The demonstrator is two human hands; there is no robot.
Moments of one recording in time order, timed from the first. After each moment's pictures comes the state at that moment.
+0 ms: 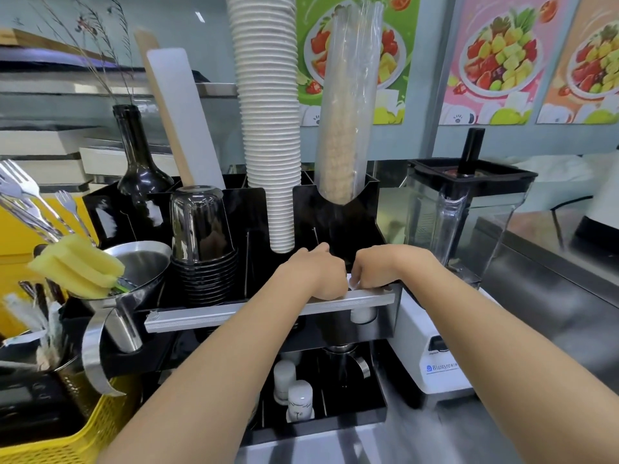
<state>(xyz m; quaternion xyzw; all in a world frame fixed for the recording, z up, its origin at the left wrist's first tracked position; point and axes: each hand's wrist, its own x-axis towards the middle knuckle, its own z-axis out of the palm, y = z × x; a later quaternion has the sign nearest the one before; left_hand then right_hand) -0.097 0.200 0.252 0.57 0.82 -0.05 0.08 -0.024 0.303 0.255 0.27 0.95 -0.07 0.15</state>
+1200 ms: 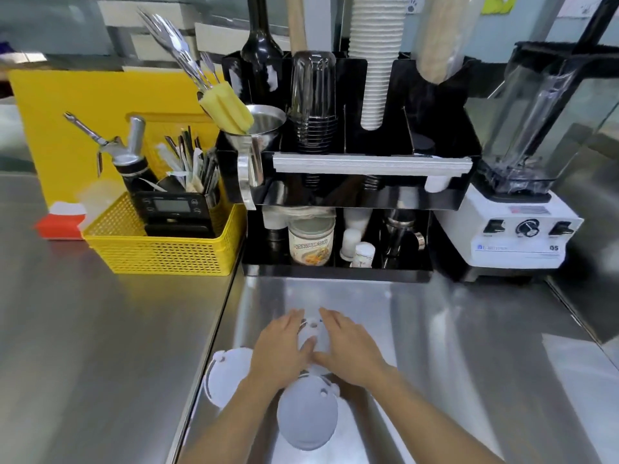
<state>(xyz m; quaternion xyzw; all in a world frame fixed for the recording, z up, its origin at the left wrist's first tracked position) -0.014 -0.080 0.006 0.35 0.90 0.21 0.14 0.067 0.041 0.011 0.16 0.96 -0.22 0.06</state>
